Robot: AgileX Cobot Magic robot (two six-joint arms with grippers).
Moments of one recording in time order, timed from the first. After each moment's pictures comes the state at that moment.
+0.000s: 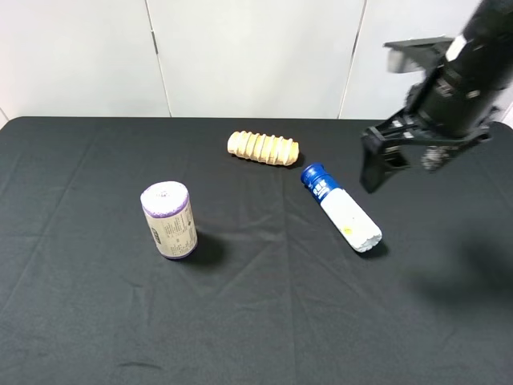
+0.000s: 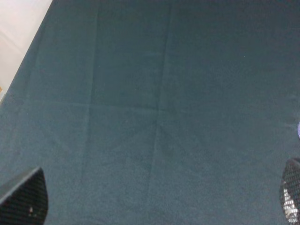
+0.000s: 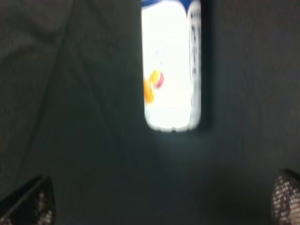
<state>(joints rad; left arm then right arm) 0.05 0.00 -0.50 0.09 1.06 -0.10 0.40 1.45 -1.15 0.08 1.16 -0.07</state>
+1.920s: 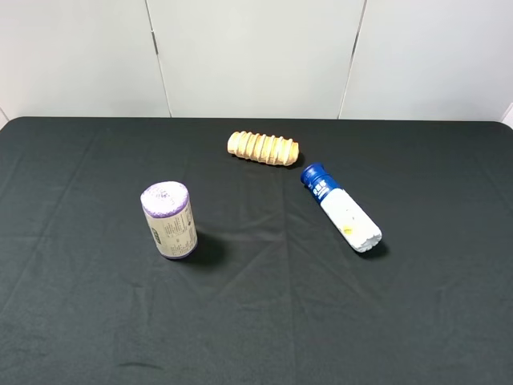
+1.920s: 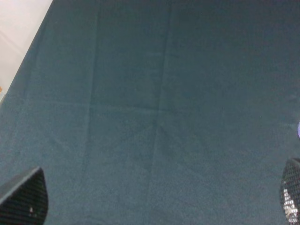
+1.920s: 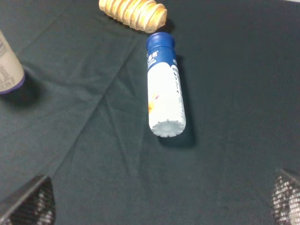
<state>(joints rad) 0.05 0.00 -0.50 0.09 1.06 -0.10 0.39 0.09 -0.50 0.06 1.02 -0.02</state>
